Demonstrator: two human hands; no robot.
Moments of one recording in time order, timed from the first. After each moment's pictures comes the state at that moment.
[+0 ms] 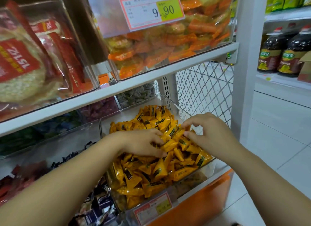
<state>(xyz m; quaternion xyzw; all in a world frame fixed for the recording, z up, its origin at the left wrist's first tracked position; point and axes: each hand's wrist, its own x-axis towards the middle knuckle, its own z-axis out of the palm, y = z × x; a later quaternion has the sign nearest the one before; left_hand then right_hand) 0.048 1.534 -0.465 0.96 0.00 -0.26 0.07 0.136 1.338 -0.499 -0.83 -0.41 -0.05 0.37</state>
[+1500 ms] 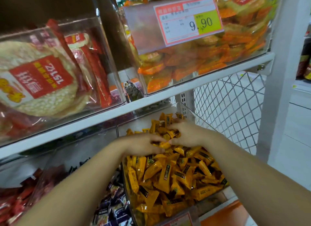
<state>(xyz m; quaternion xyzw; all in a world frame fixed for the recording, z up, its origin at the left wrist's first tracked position) 0.038 1.580 -0.461 0.96 0.13 -0.19 0.16 0.159 1.449 -0.484 -0.82 -0.53 0.14 0.15</state>
